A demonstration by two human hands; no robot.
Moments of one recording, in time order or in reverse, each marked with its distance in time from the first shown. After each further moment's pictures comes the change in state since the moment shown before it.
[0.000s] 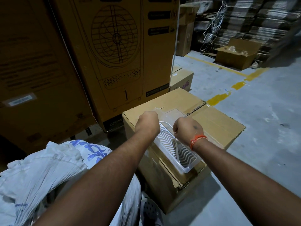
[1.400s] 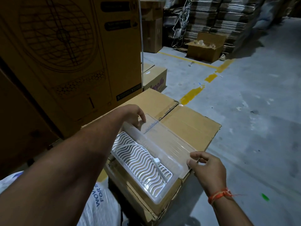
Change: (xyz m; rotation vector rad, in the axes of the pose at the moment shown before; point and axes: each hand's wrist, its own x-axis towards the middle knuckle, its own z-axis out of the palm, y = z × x) left_hand 0.170 0.046 0.048 0.023 -0.524 0.300; right_hand -0.082 0.134 0.063 0.841 0.300 0.693
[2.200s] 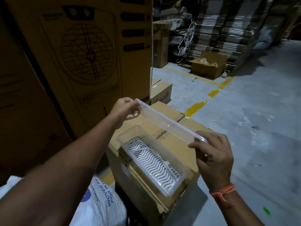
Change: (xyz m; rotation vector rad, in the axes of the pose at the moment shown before) left_hand -0.120 -0.025 -0.050 -1.240 0.464 0.094; right_hand -0.047 -0.101 -0.032 -0.155 0.400 -1.121
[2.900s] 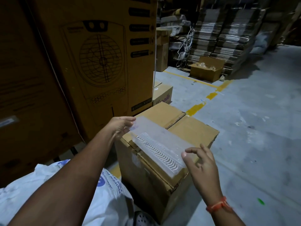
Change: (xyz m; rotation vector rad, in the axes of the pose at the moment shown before) left_hand -0.086 -0.019 -0.048 -0.151 0.048 -0.270; right_hand -0.048 -0.088 -0.041 0.279 -0.418 0.814
